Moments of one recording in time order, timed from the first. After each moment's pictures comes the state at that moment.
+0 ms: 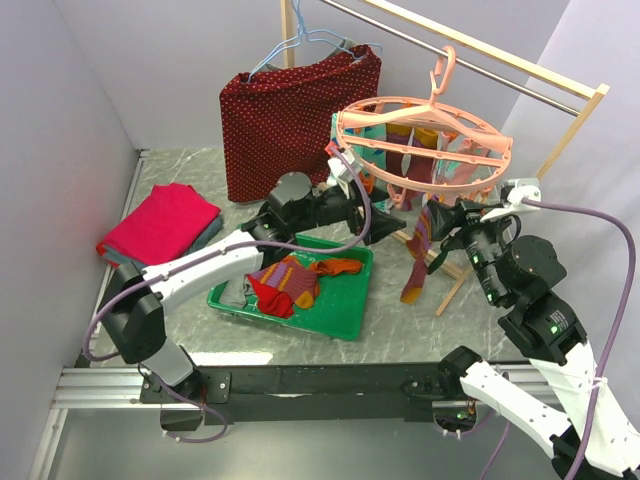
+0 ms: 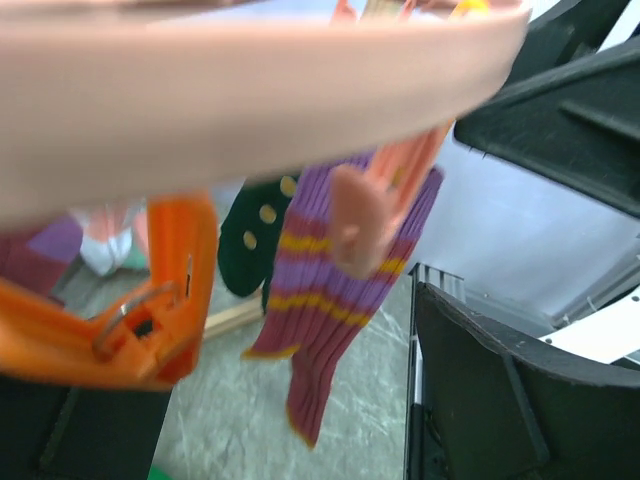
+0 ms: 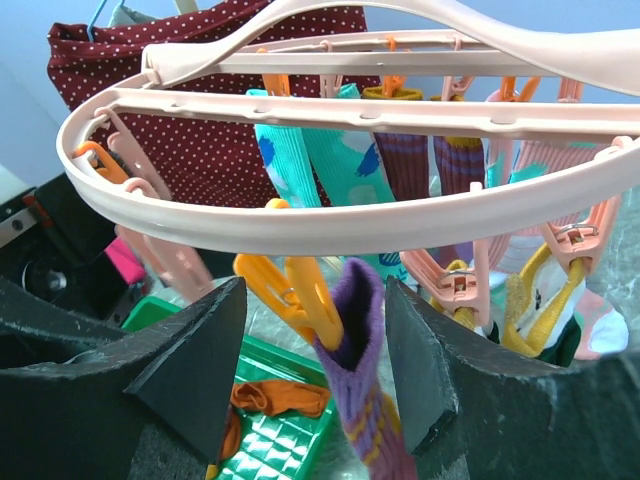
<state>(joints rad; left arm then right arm) -0.87 1.57 1.28 0.42 0.45 -0.36 0.59 0.65 1.11 -0.43 0.40 0.21</state>
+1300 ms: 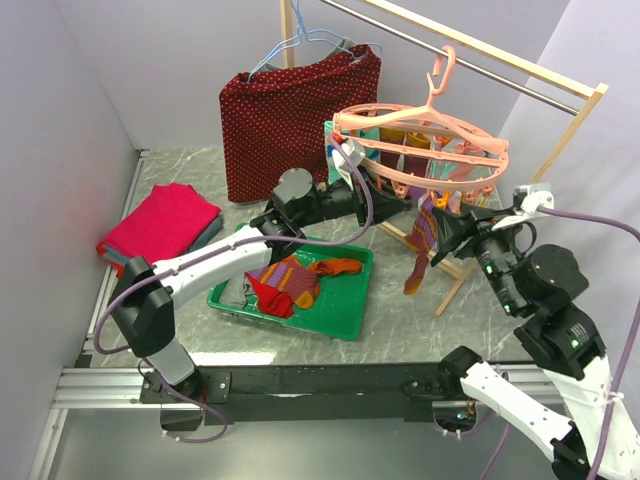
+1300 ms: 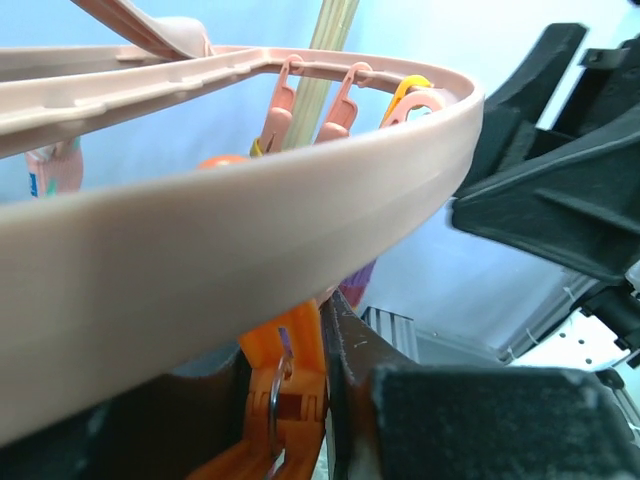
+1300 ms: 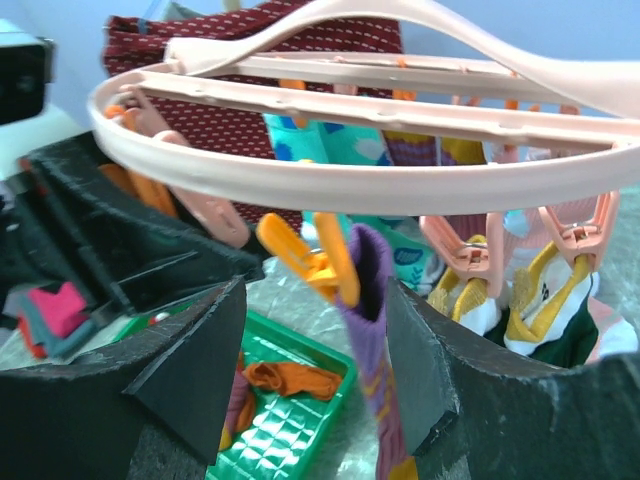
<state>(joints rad) -0.88 1.64 1.36 0.58 0.51 -0.48 0.59 0.61 1.16 -0.51 0.32 0.20</state>
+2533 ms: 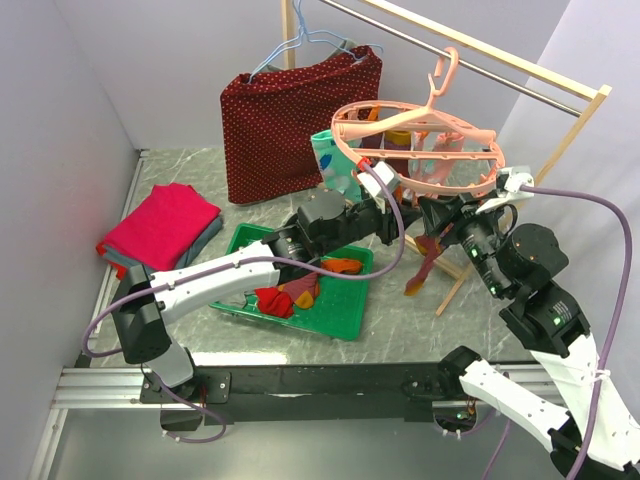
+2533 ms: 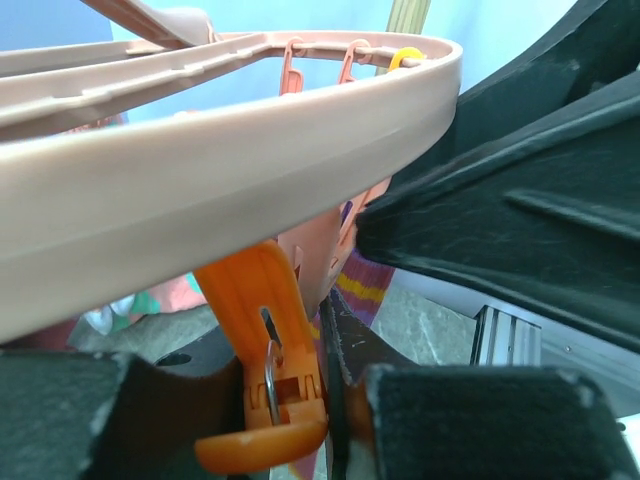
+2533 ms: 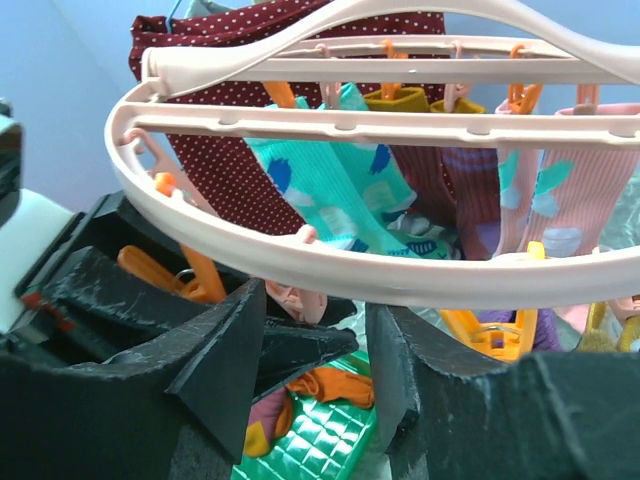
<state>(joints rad) -1.08 1.61 1.44 0.31 0.06 -0.18 0.59 0.71 1.20 -0.47 0.26 0.28</state>
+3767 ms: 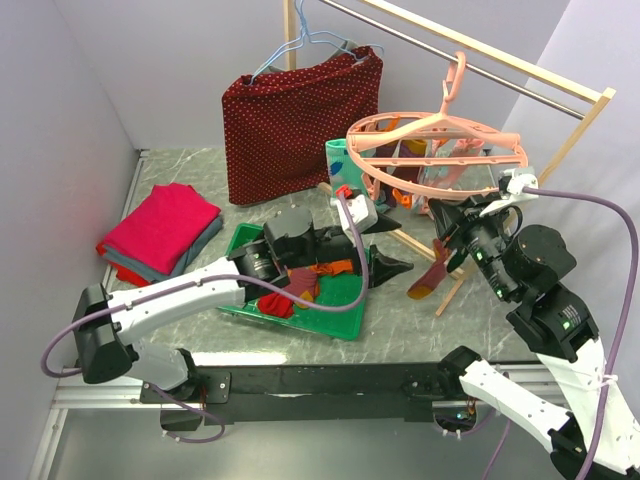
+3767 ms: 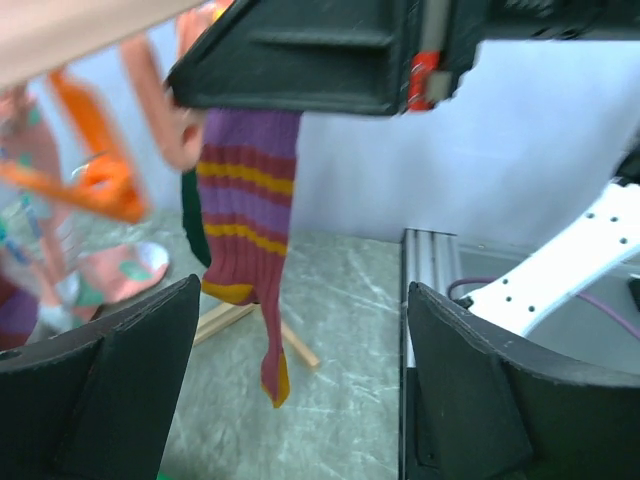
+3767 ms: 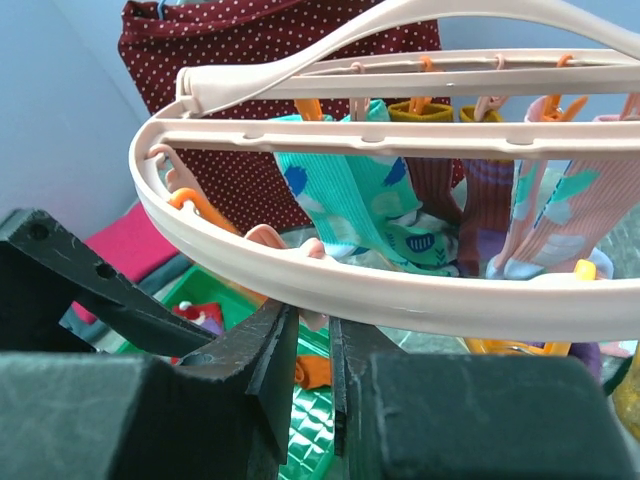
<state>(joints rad) -1.10 1.39 1.23 0.29 0.31 -0.10 0.59 0.71 1.23 -0.53 0.26 0.25</state>
